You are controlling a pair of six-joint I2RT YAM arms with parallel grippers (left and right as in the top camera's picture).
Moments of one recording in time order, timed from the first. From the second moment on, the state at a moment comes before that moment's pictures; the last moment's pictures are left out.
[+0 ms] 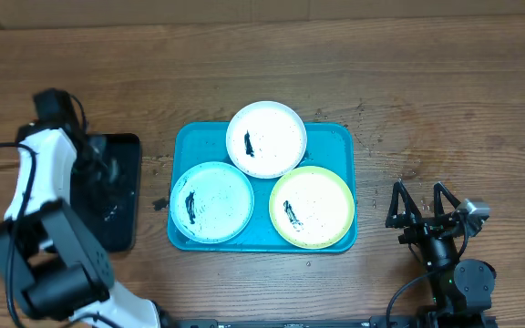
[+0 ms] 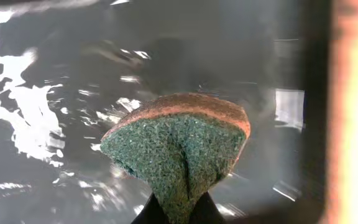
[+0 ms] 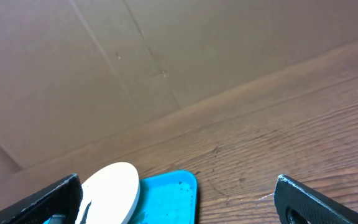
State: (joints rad) left arm 0.39 1.79 1.33 -0.86 -0.08 -1.01; right arm 0.06 0.01 0.02 -0.03 -0.08 0.46
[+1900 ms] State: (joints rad) left arm 0.83 1.82 1.28 -1.02 0.96 -0.89; right arm 0.06 0.01 0.02 -0.03 -0.08 0.46
